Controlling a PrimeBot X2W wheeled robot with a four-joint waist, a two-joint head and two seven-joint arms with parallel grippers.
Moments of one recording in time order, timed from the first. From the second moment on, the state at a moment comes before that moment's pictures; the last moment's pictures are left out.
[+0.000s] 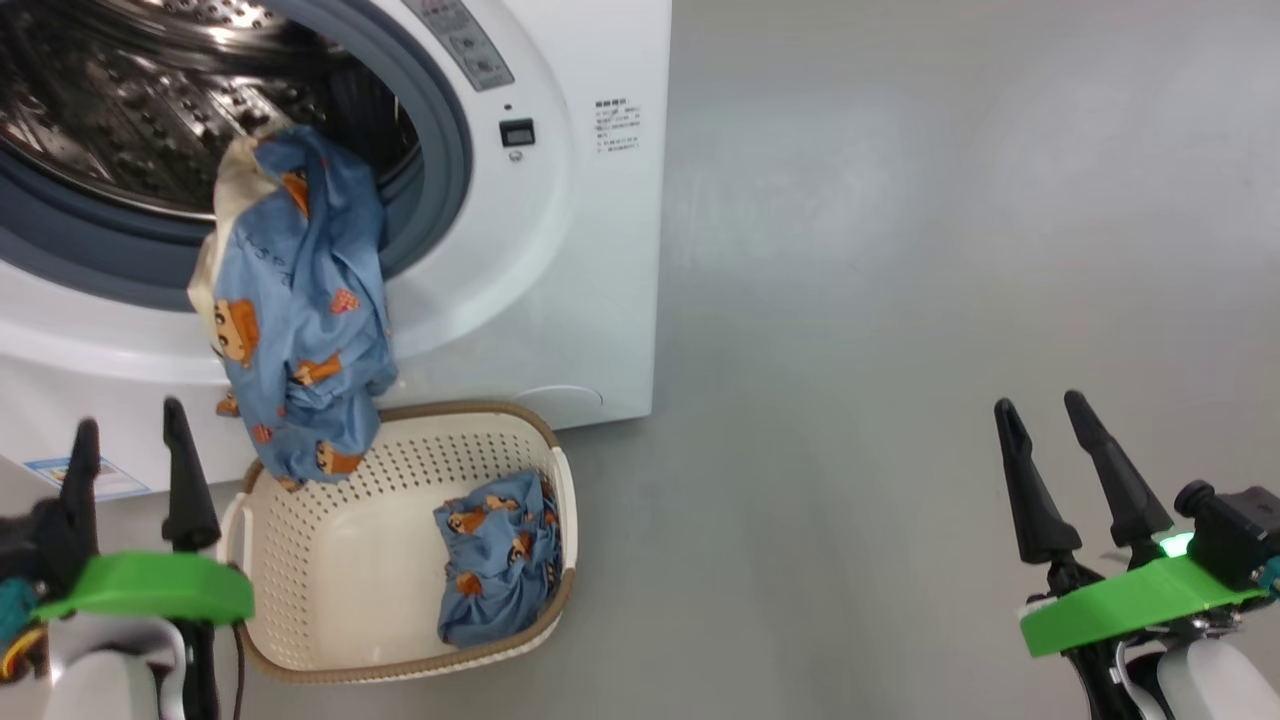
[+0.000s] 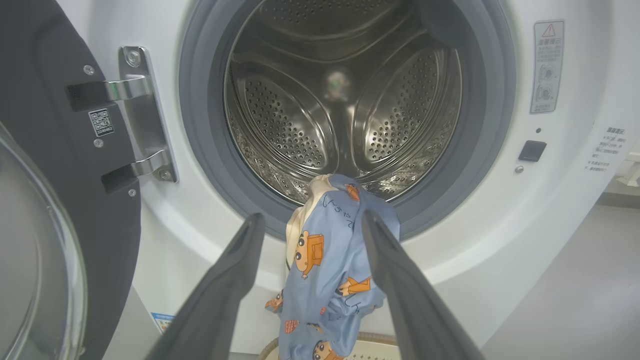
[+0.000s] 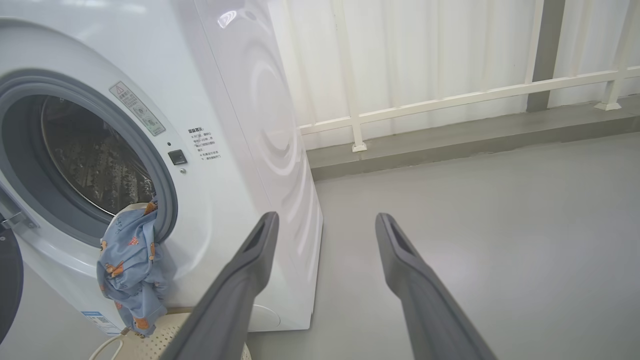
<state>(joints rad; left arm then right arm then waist) -0.39 0.10 0.22 0.53 -0.17 -0.13 -0.26 -0.12 -0.22 0.13 0.16 0.49 0.12 -0.25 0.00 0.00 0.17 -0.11</state>
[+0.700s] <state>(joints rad) -0.10 0.08 0.22 0.36 -0.17 -0.13 -0.26 -0.03 -0.25 0.13 0.17 0.50 0.12 -0.25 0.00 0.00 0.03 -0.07</state>
